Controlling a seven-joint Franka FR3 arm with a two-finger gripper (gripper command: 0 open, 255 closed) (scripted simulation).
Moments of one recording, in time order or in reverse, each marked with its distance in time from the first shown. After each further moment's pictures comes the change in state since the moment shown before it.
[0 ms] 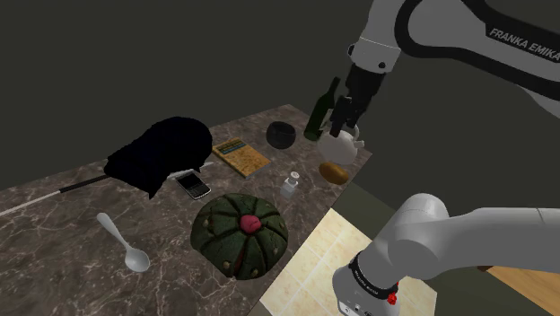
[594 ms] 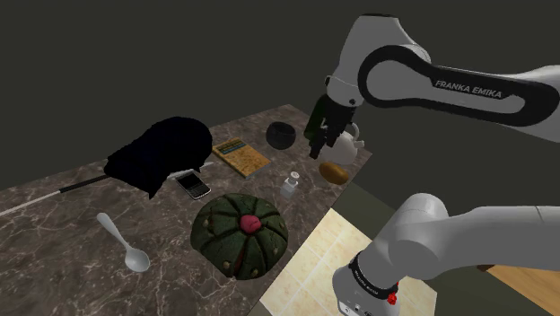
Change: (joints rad) arm 0.012 0.017 0.007 -0.220 -0.027 0.265 -0.010
